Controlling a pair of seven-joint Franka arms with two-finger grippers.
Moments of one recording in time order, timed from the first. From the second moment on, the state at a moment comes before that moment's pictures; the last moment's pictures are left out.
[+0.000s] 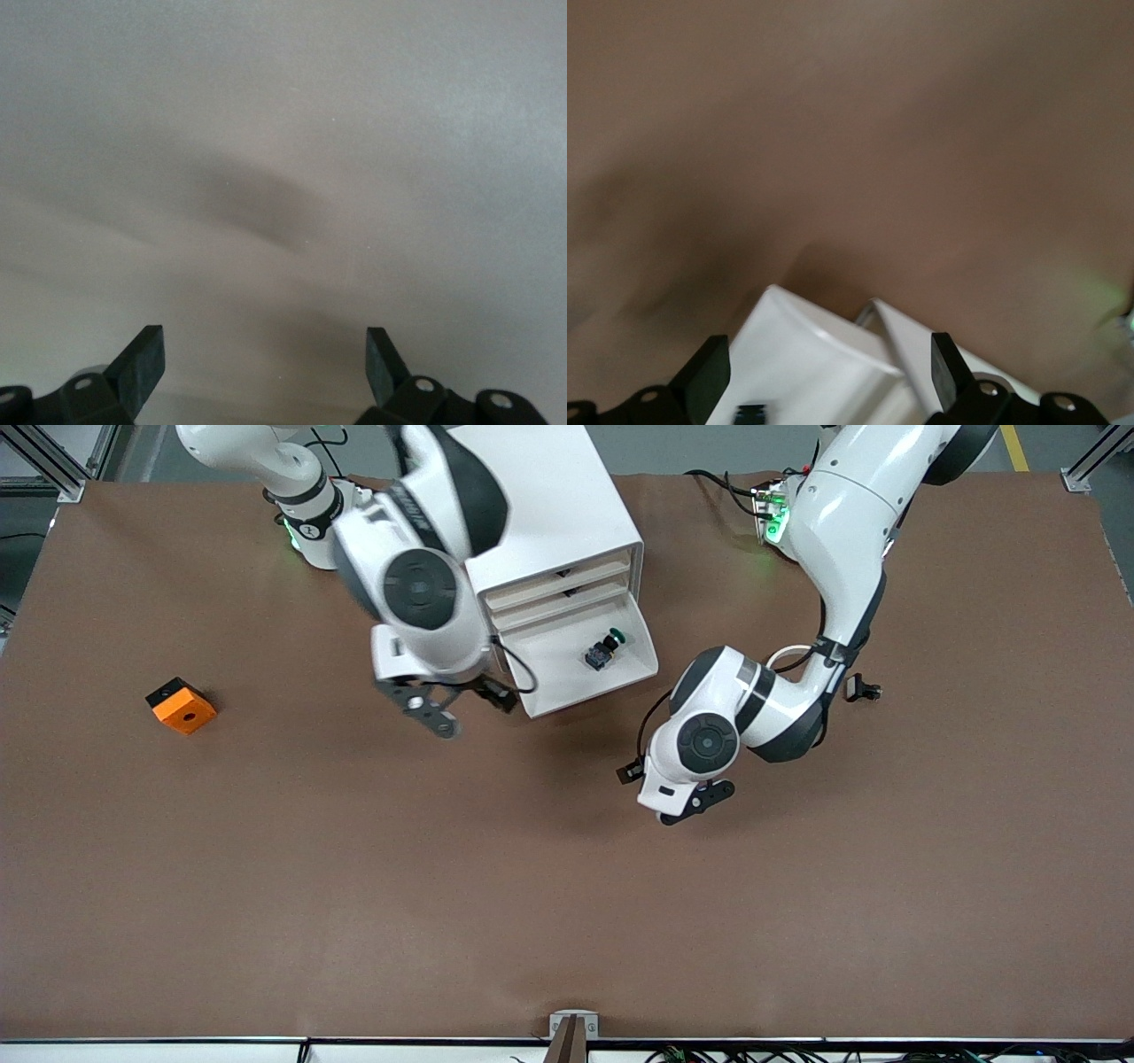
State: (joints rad) left arm -0.39 0.71 -0.22 -1.48 -0.02 1.98 -0.99; right arm 0.66 0.38 -0.12 -1.41 0.14 1.56 1.14
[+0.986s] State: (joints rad) left arm -0.41 0.61 -0.32 -1.73 -0.01 2.23 -1.12; right arm -0.03 0.16 -0.14 -1.39 -0.02 1.26 -0.13
